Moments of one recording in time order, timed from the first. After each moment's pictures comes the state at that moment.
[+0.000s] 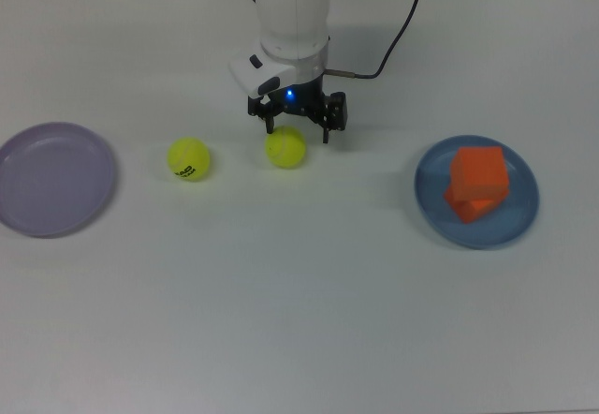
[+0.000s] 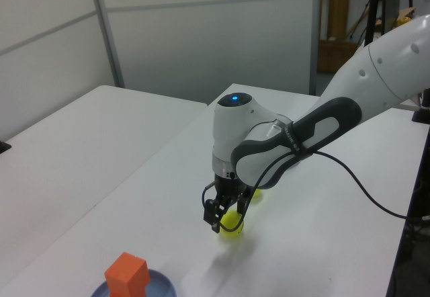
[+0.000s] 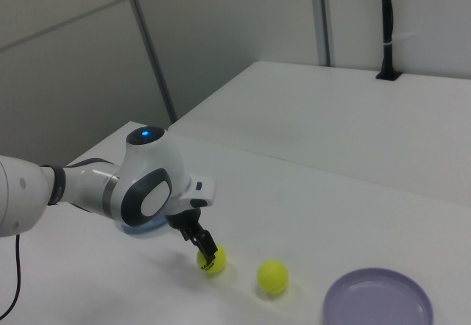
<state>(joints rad) 0.47 0.17 -0.12 -2.10 0.06 2.38 0.35</state>
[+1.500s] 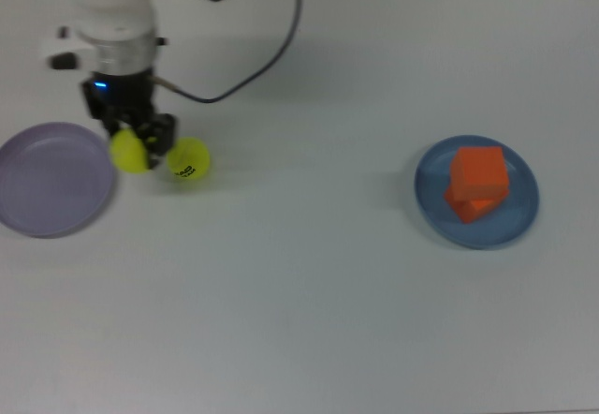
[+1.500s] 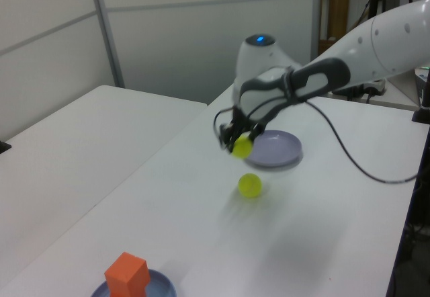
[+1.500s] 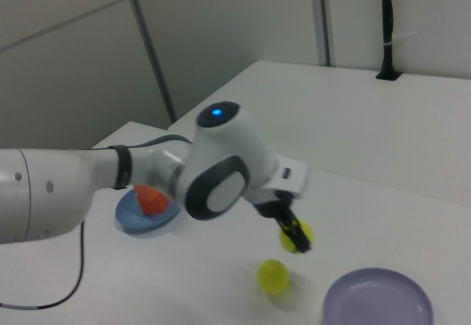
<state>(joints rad) 0.36 0.24 -0.38 -1.88 0.06 2.39 0.35</state>
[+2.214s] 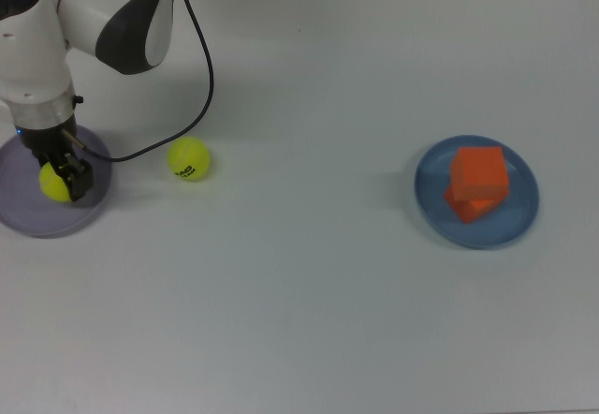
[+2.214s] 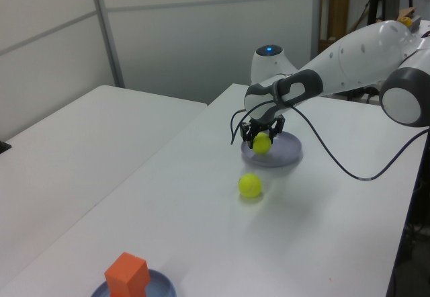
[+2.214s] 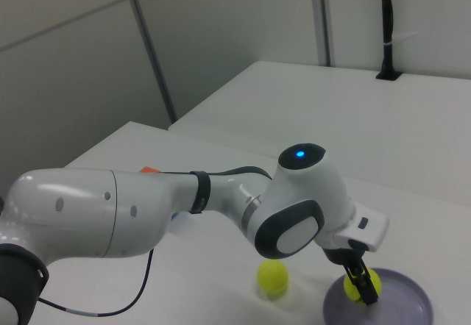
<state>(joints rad) 0.19 0.50 -0.38 -1.70 0.12 2.39 0.32</state>
